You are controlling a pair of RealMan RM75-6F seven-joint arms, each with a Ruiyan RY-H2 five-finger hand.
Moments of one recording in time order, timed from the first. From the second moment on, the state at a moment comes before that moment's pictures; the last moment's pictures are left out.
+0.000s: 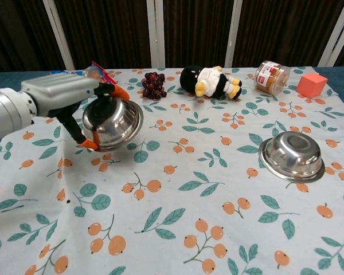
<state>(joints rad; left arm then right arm) -0.75 -1.52 -0.10 -1.43 1.27 1.03 0.34 0.22 -1.18 0.12 -1.51 -1.37 1.27 -0.09</state>
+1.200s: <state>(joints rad) -0.67 -1.41 -0.13 -1.22 1.47 1.23 -0.03 0.58 -1.35 0.14 -1.66 -1.02 0.91 -0.57</state>
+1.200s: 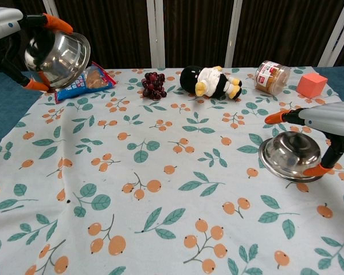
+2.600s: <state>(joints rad) -0.68 -1.47 -0.14 -1.13 1.45 1.15 -0.03 0.66 -1.43 0.09 -1.53 -0.94 0.90 -0.55</state>
